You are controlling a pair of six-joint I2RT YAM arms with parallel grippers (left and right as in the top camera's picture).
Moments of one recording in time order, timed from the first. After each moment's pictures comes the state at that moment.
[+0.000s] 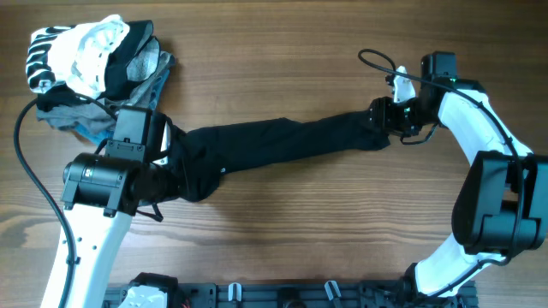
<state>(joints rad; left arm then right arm) -0.19 1.14 1.18 -1.35 0.00 -0.37 -0.08 1.87 1.25 -0.78 -0.52 0.00</state>
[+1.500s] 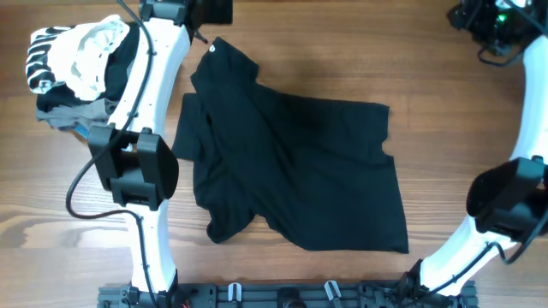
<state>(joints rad) -0.18 2.23 2.22 -0.83 -0.10 -0.08 -0.32 1.99 2.08 -1.06 -0.37 0.24</state>
